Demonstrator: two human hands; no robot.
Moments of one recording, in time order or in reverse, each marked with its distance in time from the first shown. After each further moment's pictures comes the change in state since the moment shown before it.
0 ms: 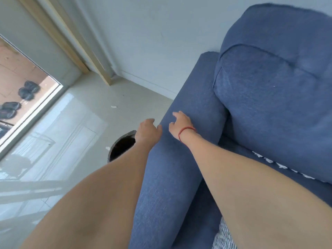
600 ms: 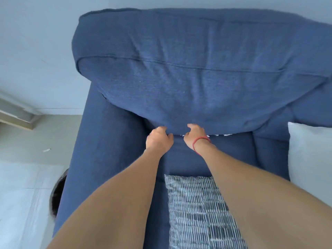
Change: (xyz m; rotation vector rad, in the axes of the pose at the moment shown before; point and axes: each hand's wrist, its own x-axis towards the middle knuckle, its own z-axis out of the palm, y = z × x) left_hand -0.098 0.196 0.217 0.274 -0.340 0.475; right_hand -0.091 0.268 -0.159 0.236 0.278 0.495
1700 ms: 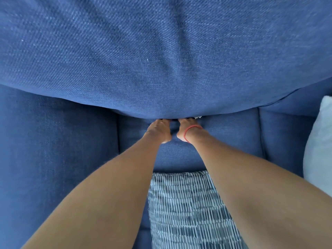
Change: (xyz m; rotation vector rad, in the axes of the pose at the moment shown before) left_hand 0.136 -0.010 0.159 0.487 -0.479 0.090; right_hand 0.152 0.104 0.058 -0.391 -0.310 0.051
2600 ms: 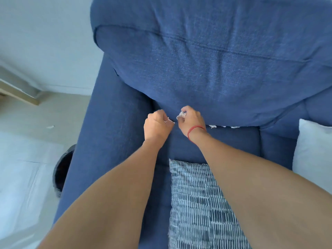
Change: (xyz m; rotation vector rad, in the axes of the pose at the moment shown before) left_hand -0.213 -0.058 -0.055 -0.668 0.783 -0.124; right_hand -0.173 -0.110 -0.015 0.313 0.512 -0.251
